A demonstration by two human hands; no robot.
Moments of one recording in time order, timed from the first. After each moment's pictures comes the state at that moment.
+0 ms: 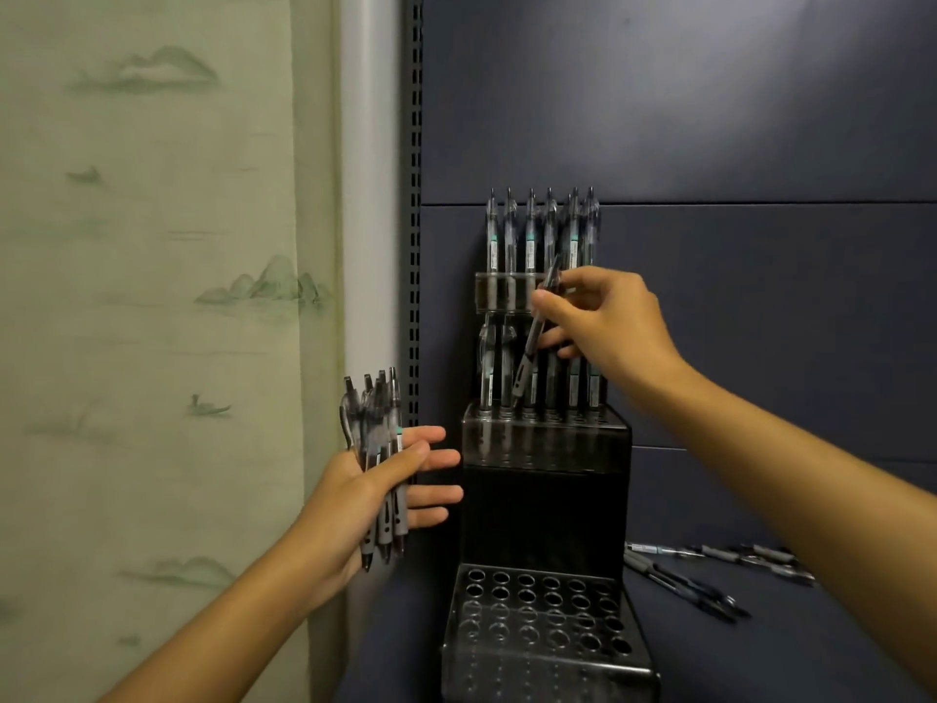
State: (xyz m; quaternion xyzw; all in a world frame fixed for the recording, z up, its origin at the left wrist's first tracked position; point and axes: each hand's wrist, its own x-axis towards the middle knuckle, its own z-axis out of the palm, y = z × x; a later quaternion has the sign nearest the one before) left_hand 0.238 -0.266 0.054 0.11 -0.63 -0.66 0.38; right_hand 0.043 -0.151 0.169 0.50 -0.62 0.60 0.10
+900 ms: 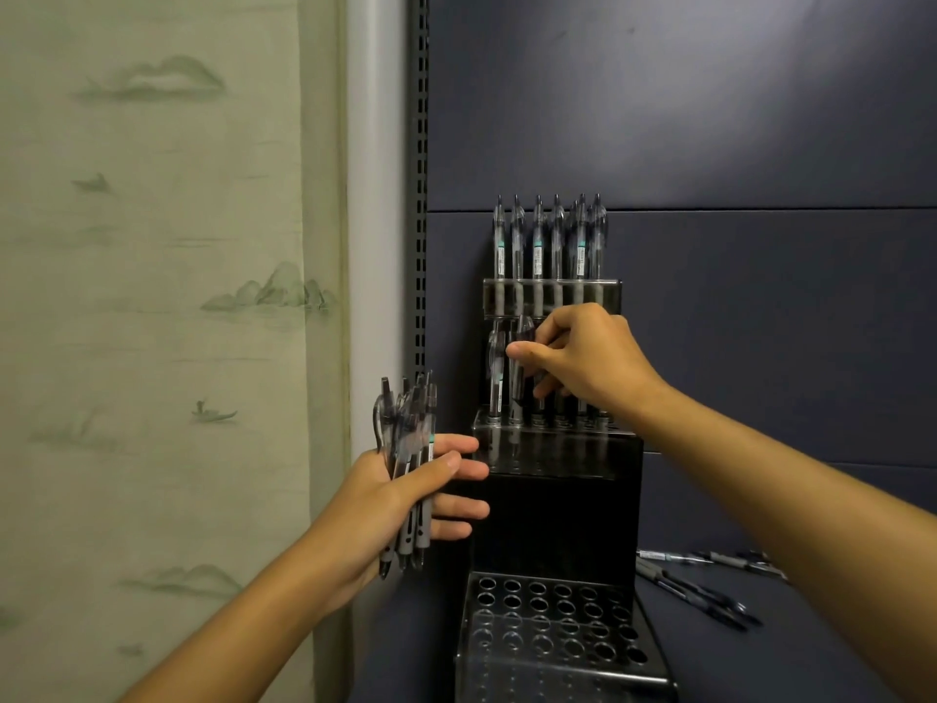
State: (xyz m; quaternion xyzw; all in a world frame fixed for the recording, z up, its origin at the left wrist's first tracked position) left_hand 0.240 -0.257 0.063 0.09 -0.67 -0.65 0.34; right_hand 0.054 -0.165 0.158 0.52 -0.71 0.45 0.13
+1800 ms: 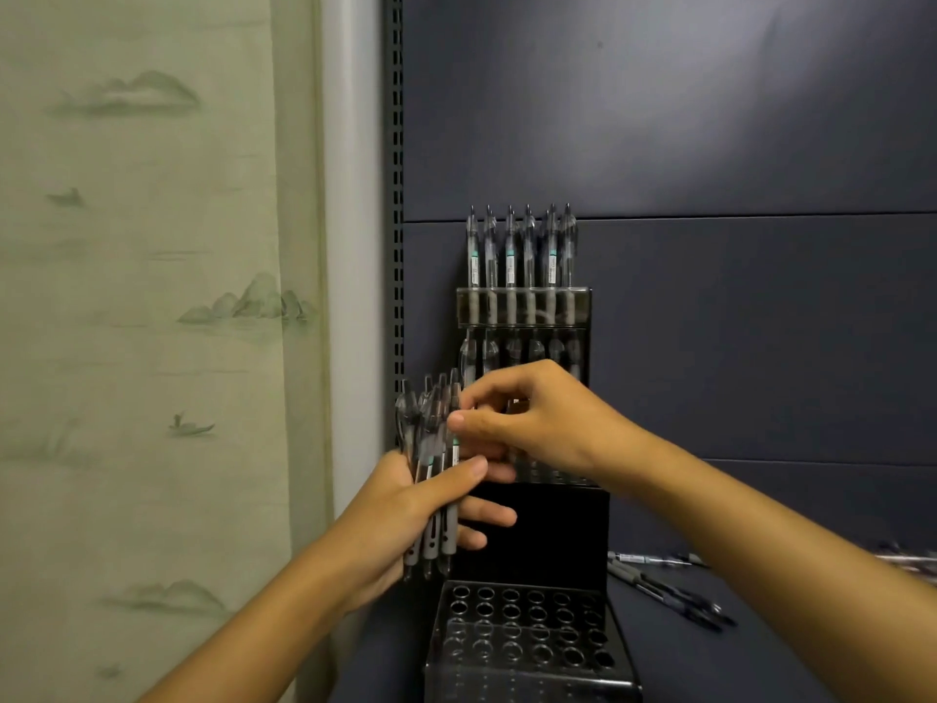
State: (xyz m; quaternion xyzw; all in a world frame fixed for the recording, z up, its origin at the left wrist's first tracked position) left_hand 0.217 -0.230 0.072 0.02 -0.68 -0.67 0.31; right_hand 0.082 -0.134 0.136 0.65 -0.63 0.43 -0.04
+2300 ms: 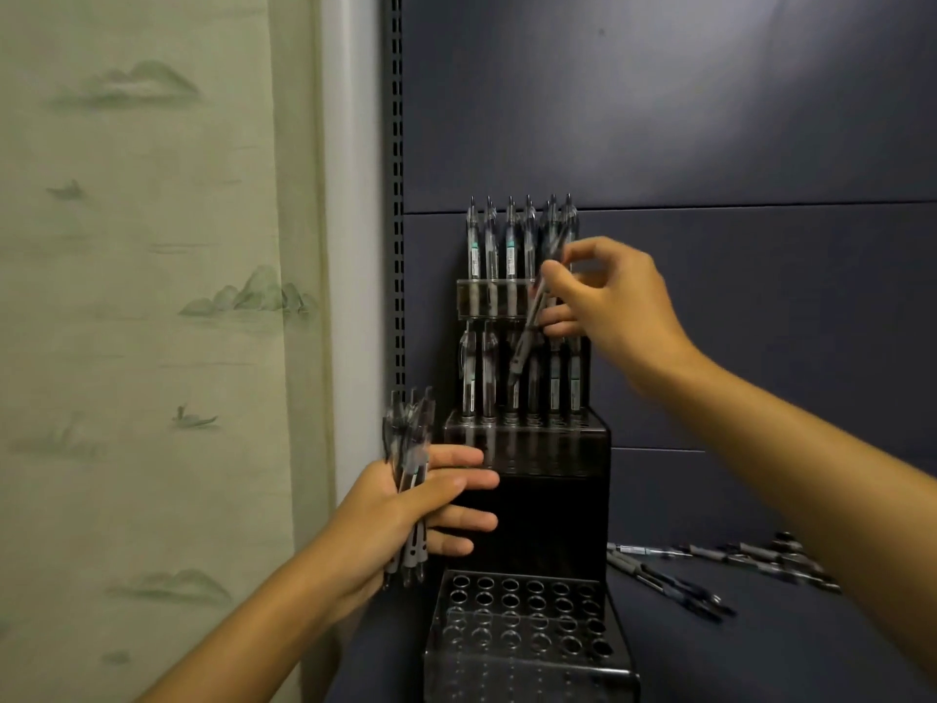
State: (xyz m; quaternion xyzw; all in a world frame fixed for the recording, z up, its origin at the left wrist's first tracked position) left_hand 0.225 -0.237 0.060 0.08 -0.69 -0.66 0.30; right_hand 0.049 -0.129 0.185 0.50 -0.57 0.64 0.10
